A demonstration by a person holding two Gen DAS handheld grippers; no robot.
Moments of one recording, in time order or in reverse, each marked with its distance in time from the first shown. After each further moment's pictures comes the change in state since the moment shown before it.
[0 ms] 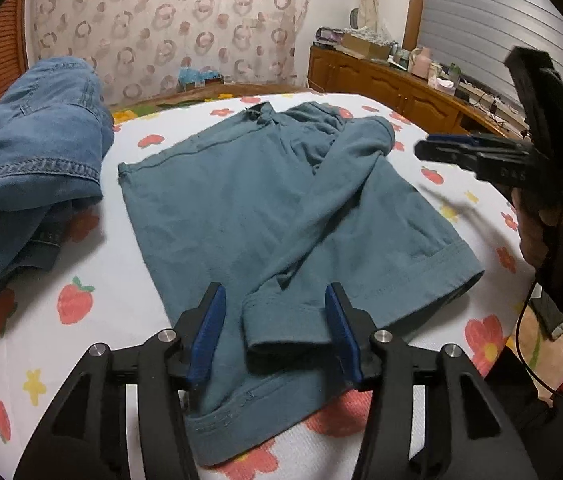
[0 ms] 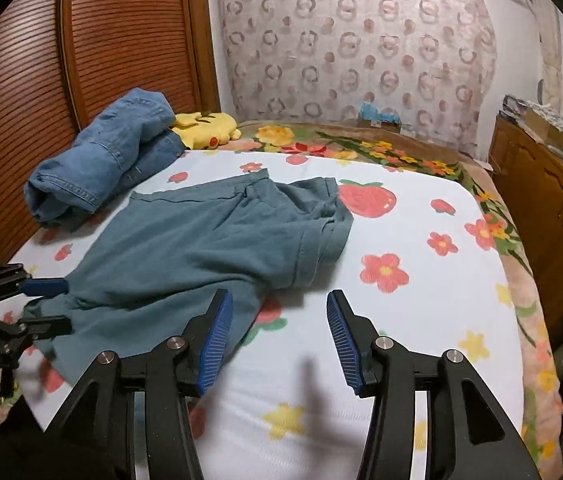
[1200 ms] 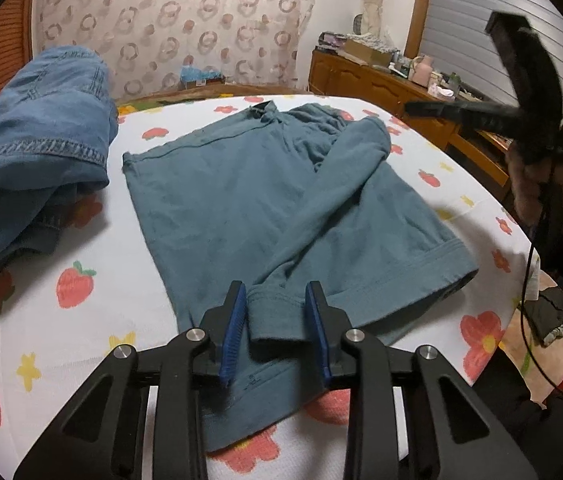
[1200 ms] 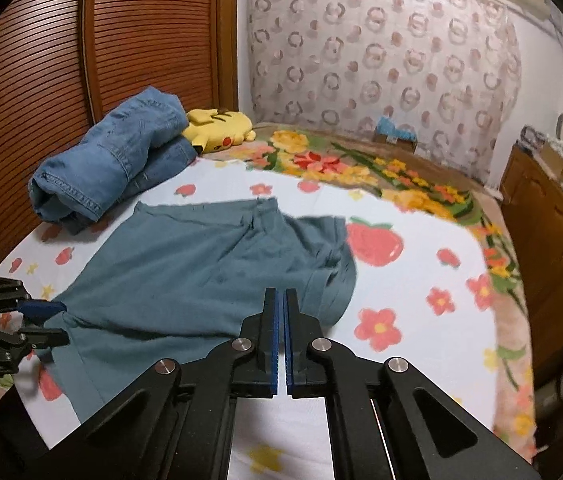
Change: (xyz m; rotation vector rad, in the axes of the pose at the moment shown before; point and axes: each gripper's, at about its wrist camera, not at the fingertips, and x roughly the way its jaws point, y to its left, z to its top) left arm -0.007 0.009 -0.008 -0.040 -0.017 -0.021; right arm 0.003 0.001 0.040 -0.110 -0.015 0.011
